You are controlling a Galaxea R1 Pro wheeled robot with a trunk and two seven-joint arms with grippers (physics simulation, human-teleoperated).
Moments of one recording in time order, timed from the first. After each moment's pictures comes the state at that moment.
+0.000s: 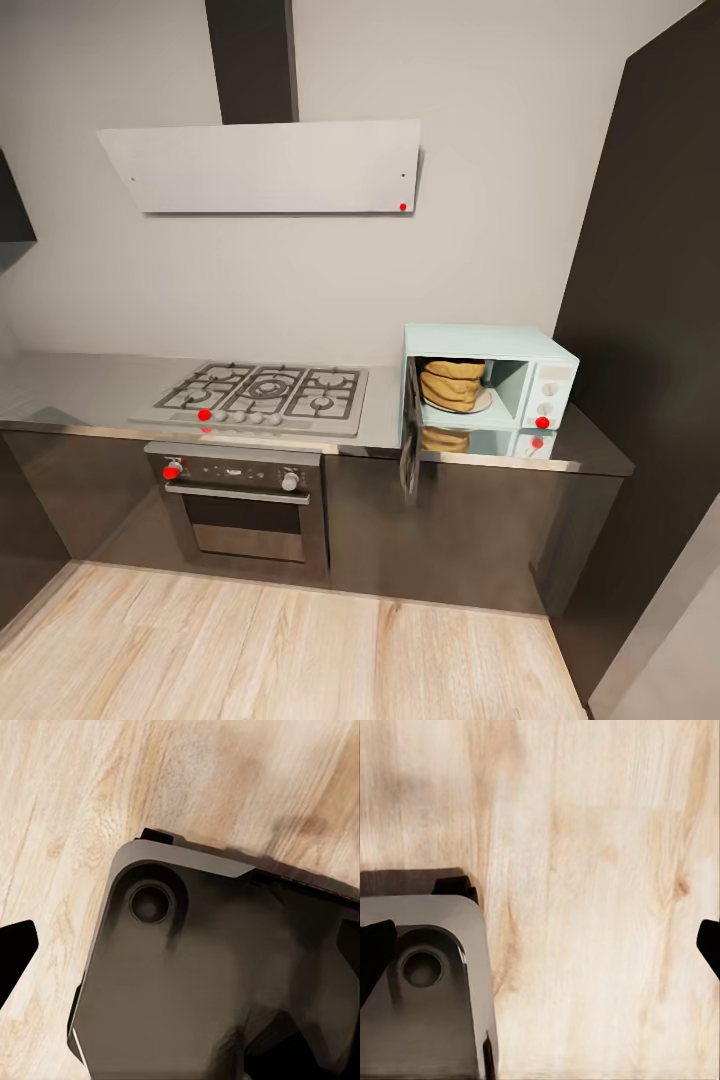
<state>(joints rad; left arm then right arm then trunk) 0.00 -0.01 0.00 -0.20 0.31 -0.07 0.01 -0.23 -0.16 -0.28 0.03 0.25 -0.06 0.00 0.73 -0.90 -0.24</state>
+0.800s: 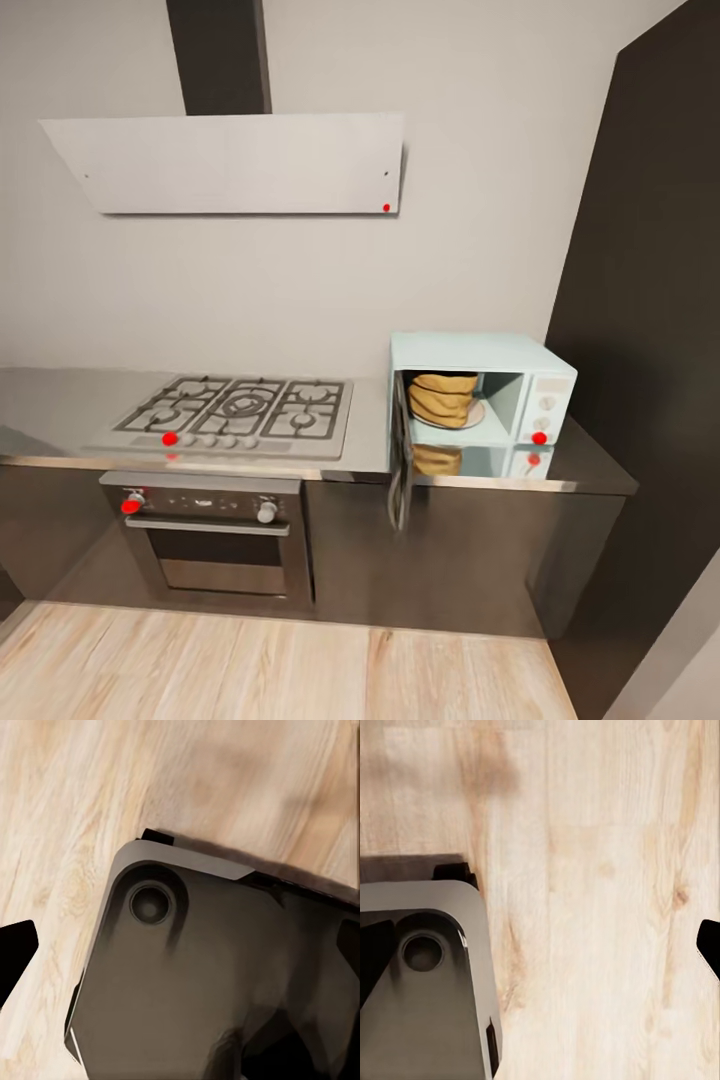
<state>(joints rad) 0.00 -0.01 0.00 -0.19 0.32 -0.07 0.01 -0.20 -0.16 -0.28 0.03 0.23 -0.05 -0.01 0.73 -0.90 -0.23</state>
